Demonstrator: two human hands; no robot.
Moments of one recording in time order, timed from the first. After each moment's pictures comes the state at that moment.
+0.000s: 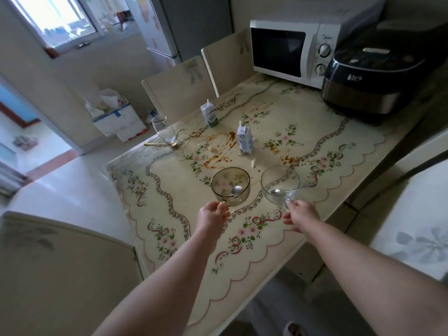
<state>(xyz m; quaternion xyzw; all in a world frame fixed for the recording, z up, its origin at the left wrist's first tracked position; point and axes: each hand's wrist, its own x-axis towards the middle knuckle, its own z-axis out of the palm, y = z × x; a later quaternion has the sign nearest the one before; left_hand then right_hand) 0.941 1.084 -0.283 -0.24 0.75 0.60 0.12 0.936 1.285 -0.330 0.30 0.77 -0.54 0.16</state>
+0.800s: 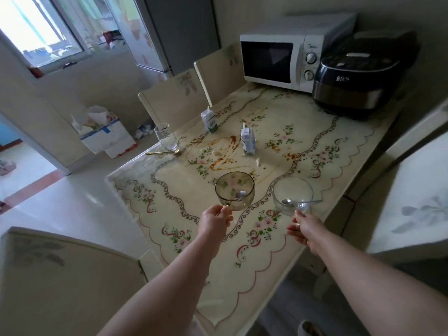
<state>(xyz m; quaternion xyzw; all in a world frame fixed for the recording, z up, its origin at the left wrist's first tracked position) 0.960 1.023 -0.284 -0.17 0.78 0.58 0.14 0.994 1.231 -0.335 0.40 0.63 -0.66 0.12</state>
